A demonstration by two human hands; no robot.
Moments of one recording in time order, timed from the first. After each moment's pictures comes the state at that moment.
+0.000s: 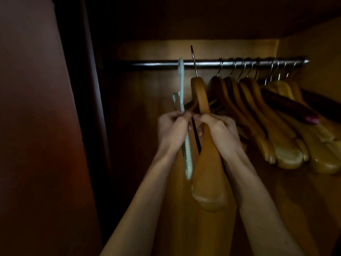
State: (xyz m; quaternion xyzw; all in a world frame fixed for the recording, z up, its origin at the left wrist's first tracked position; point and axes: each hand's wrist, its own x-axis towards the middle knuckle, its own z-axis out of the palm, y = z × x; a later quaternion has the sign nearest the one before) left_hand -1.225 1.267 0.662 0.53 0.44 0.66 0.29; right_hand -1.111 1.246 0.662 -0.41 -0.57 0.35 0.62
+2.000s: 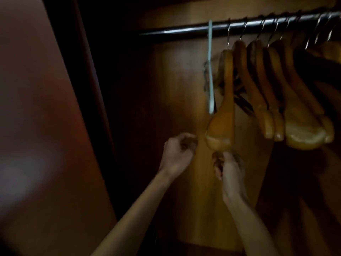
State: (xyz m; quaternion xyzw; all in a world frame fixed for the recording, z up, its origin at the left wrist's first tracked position) left_hand -1.229 1.253 0.541 0.61 0.58 0.52 0.16; right_hand -1.087 1.252 0.520 -0.39 -0.42 0.54 0.61
